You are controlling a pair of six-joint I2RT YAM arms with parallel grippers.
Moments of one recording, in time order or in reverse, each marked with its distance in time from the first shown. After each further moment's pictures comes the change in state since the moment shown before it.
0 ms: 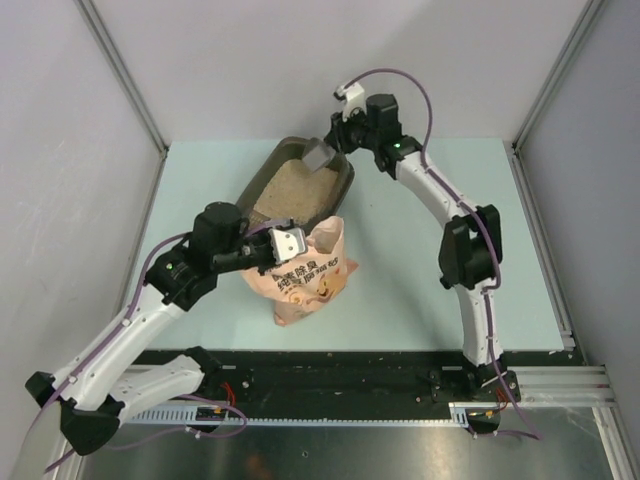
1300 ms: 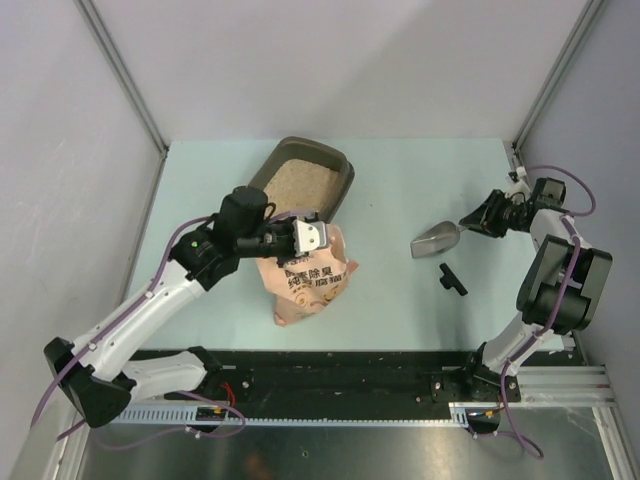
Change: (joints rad) left arm -0.056 0.178 0.113 0.011 0.101 0.027; right arm -0.842 -0.502 -0.956 -0.238 -0.452 0.202
